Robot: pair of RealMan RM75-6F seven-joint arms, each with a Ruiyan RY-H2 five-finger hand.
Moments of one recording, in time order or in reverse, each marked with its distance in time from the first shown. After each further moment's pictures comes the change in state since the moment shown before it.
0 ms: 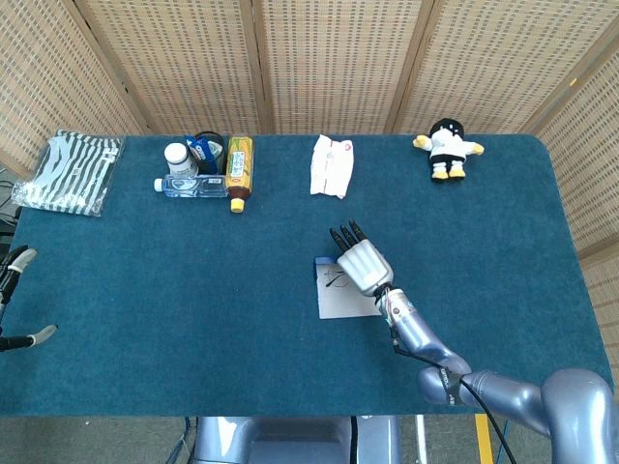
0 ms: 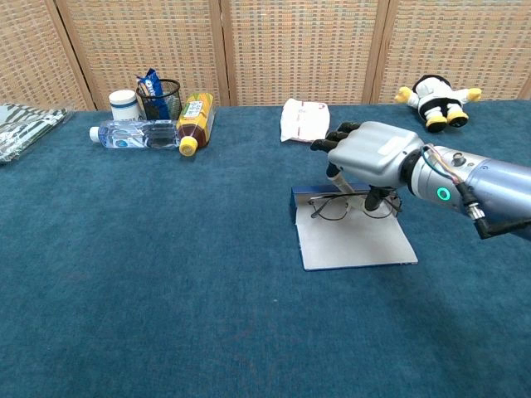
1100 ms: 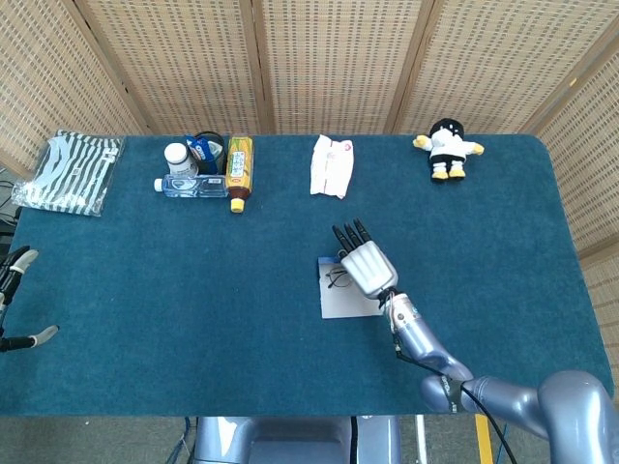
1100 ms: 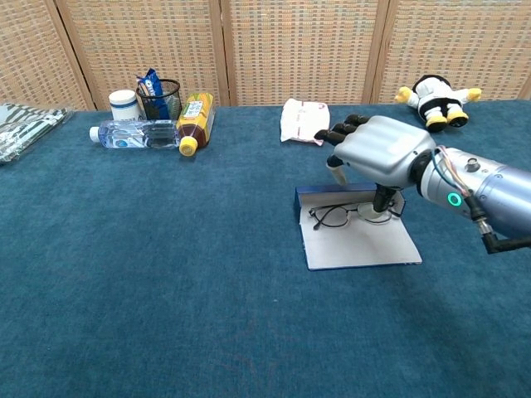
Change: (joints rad) left arm 0.001 0.001 0.002 -0.004 0.008 0.004 0.003; right arm -0.015 0.001 -0.057 -0.024 -0.022 0.136 0.025
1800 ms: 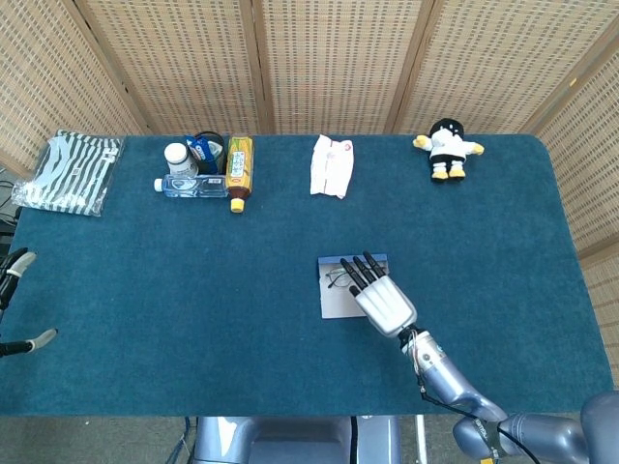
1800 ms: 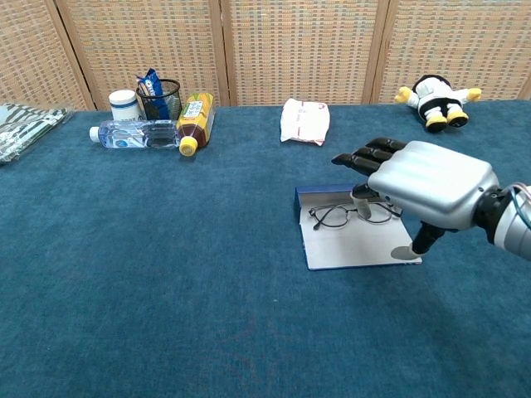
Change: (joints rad) left arm 0.021 0.009 0.010 -0.007 0.044 0.051 -0.014; right arm -0.148 0.112 -0.144 -0.211 -0.167 0.148 0.059
